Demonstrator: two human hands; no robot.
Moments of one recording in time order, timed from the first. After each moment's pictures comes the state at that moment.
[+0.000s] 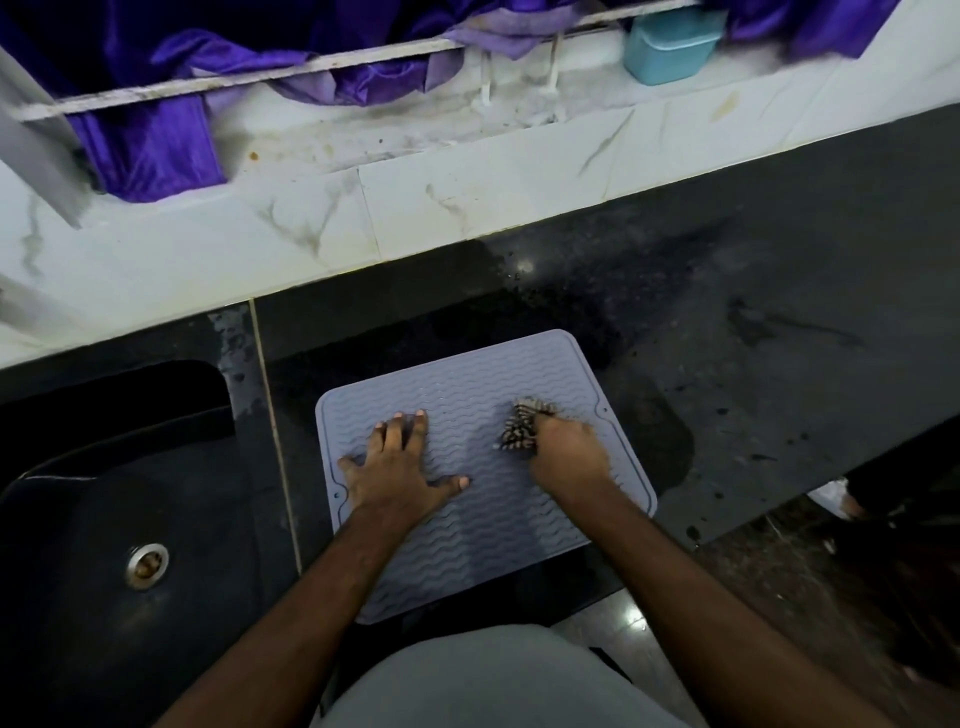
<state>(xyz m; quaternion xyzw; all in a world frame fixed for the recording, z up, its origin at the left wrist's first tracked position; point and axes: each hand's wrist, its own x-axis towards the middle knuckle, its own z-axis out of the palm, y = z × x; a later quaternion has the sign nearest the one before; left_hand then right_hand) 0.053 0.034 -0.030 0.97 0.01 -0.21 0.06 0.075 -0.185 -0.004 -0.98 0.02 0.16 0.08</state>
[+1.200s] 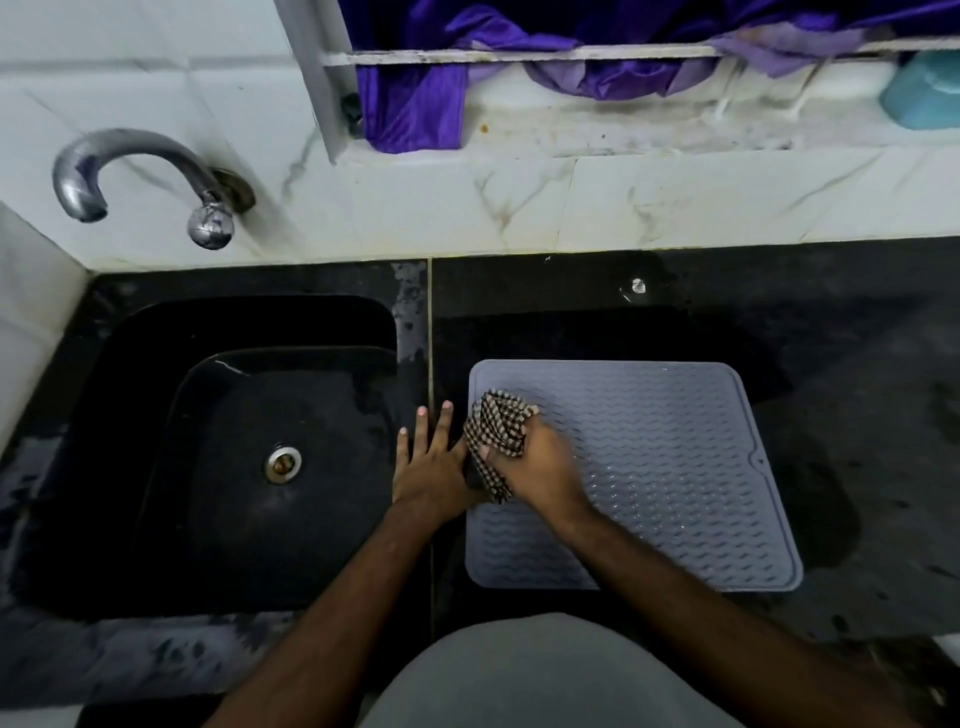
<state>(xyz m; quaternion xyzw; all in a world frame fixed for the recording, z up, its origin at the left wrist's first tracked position) 0.001 0.146 -0.049 0.96 0.10 -0.21 0.12 0.051 -0.002 -0.023 -0.90 -0.07 0.16 0.40</state>
